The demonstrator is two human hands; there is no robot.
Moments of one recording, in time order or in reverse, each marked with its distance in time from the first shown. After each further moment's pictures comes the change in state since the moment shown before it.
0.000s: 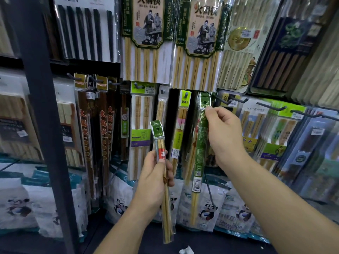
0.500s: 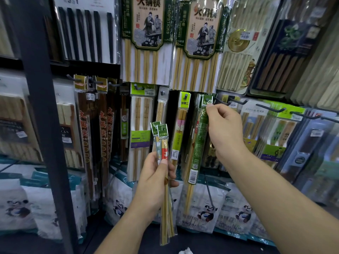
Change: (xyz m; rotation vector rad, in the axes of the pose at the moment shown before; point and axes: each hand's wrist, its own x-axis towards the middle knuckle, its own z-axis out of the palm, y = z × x) left_hand 0.002 -0.004 -0.001 0.012 -0.009 0.032; right_hand 0.012 -0.005 0.001 -0.056 0.052 -0.006
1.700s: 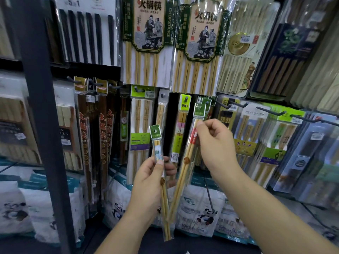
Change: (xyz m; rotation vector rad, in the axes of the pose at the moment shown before) left_hand 0.003 0.000 0.000 -0.173 0.117 -0.086; right_hand -0.032 0.012 0.004 0.051 -0.112 0.013
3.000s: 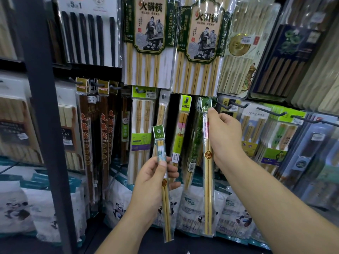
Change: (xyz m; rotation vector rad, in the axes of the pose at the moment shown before) left_hand -0.006 0.005 -0.001 0.011 -0.067 0.007; right_hand 0.034 -0.004 -0.003 -0.003 0.202 0.078
